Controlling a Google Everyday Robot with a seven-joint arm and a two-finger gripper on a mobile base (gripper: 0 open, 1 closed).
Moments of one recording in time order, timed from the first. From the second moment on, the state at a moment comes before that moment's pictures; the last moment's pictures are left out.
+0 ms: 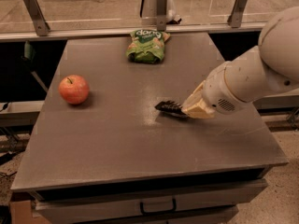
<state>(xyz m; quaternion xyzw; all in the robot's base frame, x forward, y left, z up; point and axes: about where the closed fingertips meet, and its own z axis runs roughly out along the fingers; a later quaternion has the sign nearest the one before) 0.478 -0.110 0.870 -0.56 0.77 0.06 0.29</state>
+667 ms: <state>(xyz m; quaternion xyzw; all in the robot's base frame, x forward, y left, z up) 0.487 -0.041 0.868 -0.58 0.74 0.10 0.31</state>
